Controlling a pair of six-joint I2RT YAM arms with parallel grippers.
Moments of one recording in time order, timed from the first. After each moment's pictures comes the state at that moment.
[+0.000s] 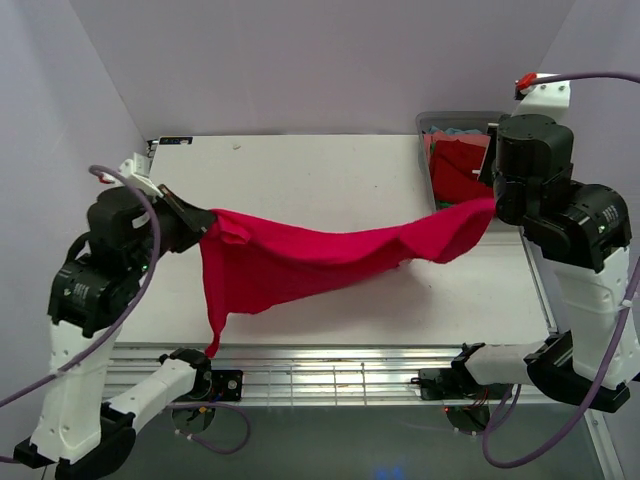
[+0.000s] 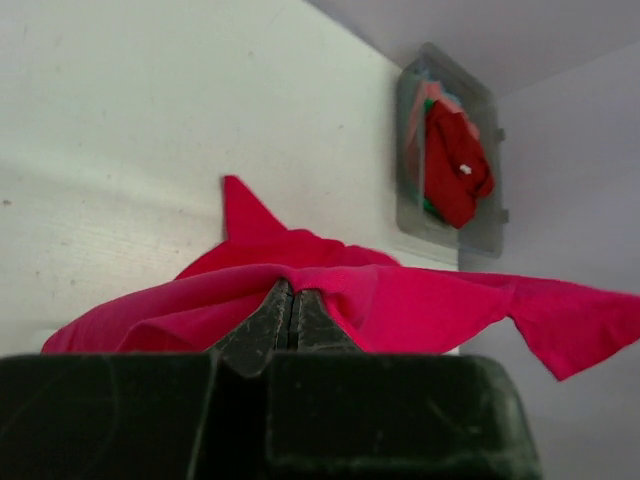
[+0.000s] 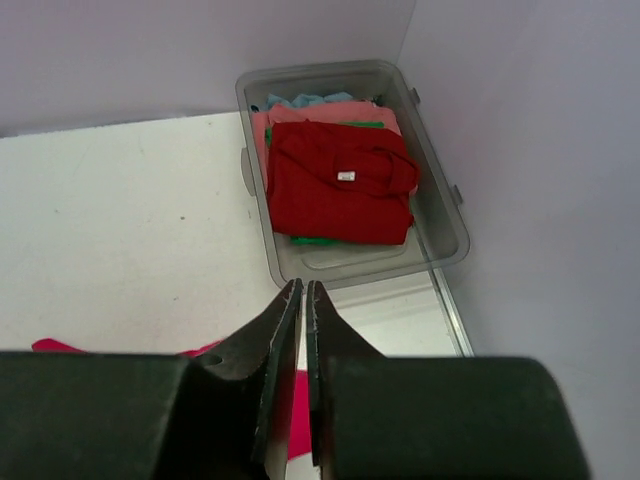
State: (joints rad) left arm -0.35 0.91 1.64 -1.07 -0.08 -0.76; right arm 0.66 1.30 2.19 -1.27 0.82 0.22
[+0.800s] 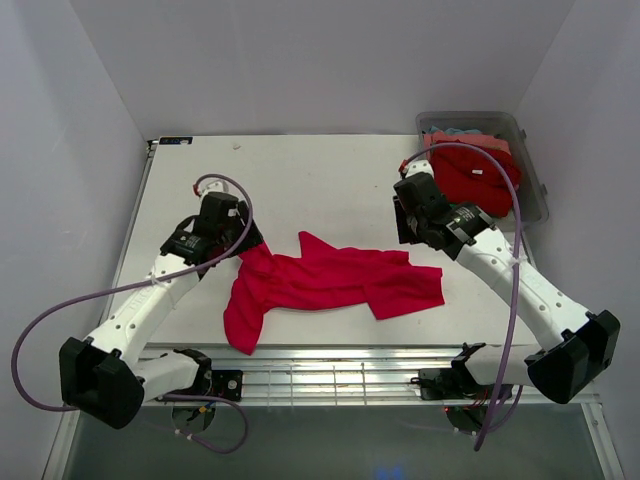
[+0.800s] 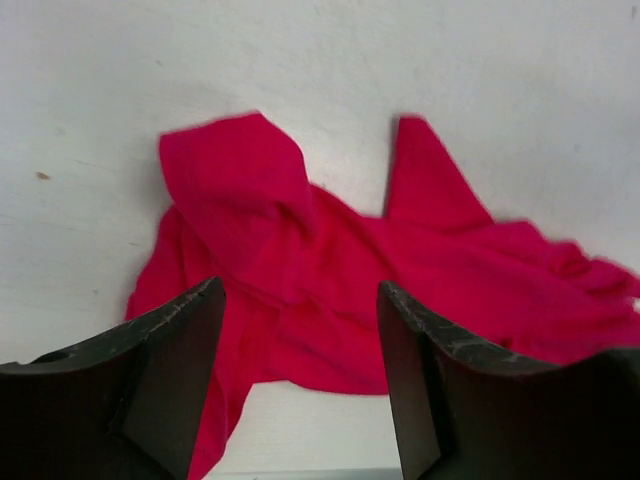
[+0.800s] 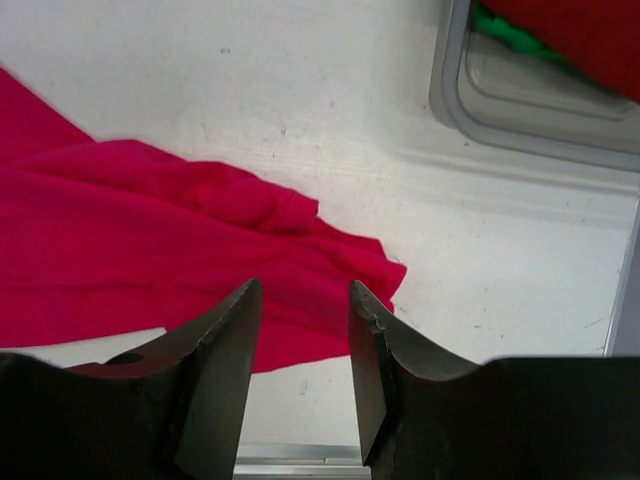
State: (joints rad) left arm -0.37 1.16 0.99 -0.61 -0.21 -0.67; right arm 0.63 1.27 1.30 -0.88 0.43 0.25
